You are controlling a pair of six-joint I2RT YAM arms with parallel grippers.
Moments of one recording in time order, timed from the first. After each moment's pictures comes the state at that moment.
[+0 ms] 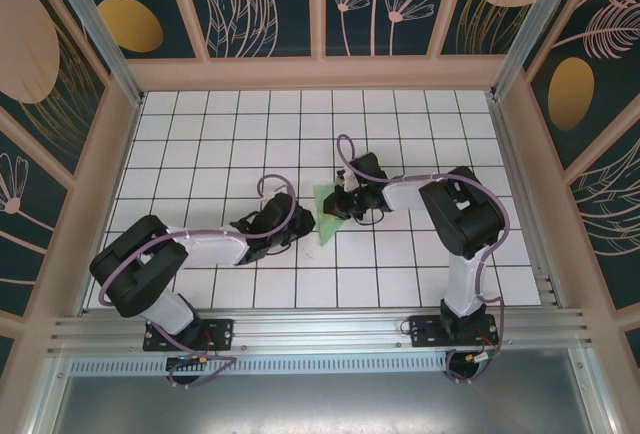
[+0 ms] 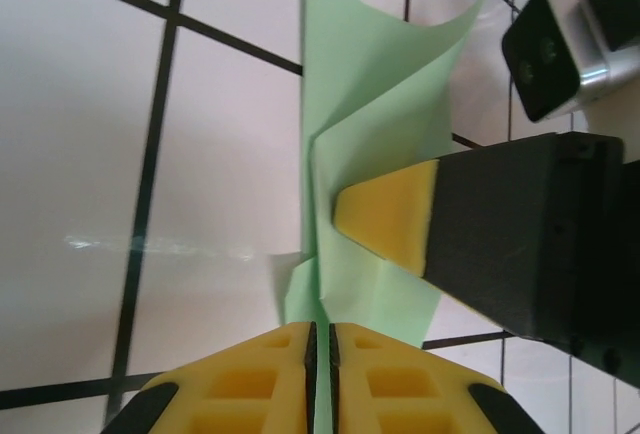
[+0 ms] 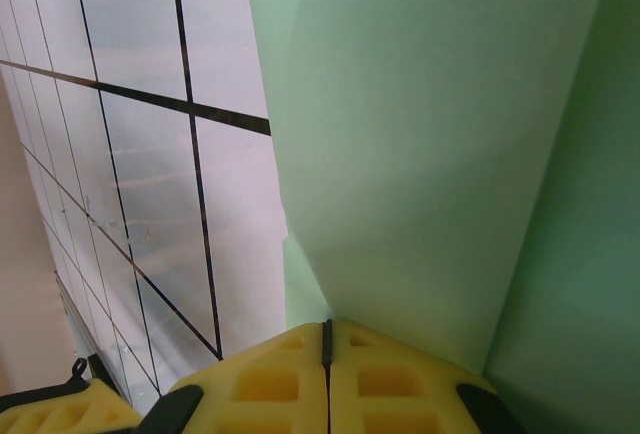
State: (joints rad) left arm -0.82 1.57 0.61 0.26 -0.04 -1.10; right arm 0.56 1.92 0.96 0.00 -0.63 0.73
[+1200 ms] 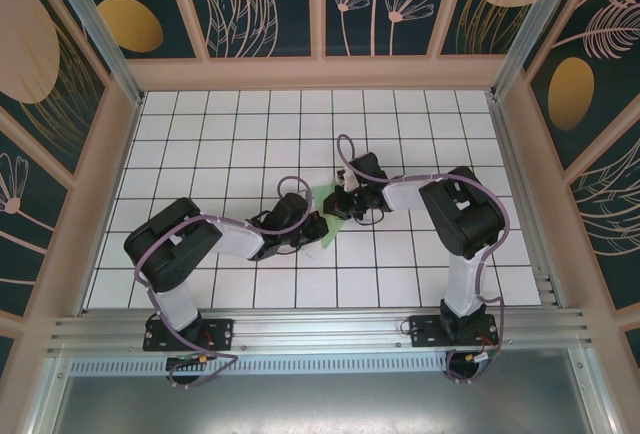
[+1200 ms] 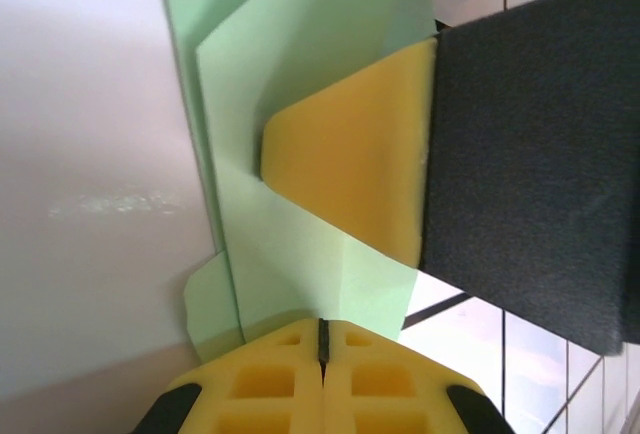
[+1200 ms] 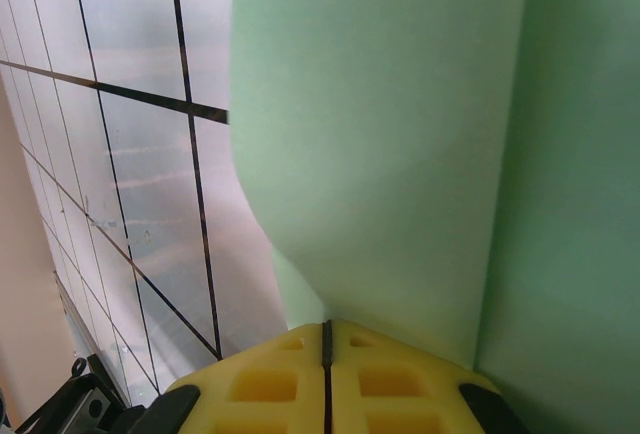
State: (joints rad) left arm -0.82 1.77 0.65 0.43 0.18 -1.05; right arm 0.56 1.92 0.96 -0.01 -0.63 0.73
